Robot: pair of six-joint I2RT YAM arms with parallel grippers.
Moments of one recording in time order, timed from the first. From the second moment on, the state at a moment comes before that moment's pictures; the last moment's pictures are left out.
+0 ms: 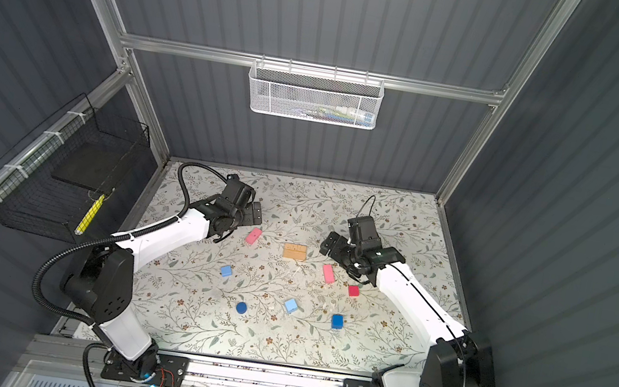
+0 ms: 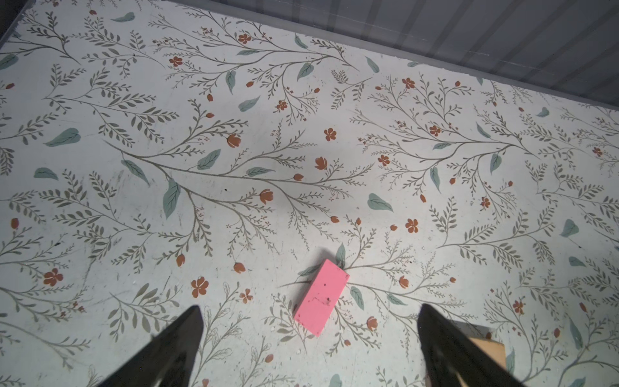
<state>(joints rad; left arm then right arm) -0.49 1.68 1.25 -0.41 -0.32 -0.53 0.44 1.36 0.99 -0.54 -0.10 0.77</state>
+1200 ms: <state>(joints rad) -0.47 1.68 1.25 -0.40 -0.26 -0.55 0.61 1.29 0.85 -0.86 0.01 0.89</state>
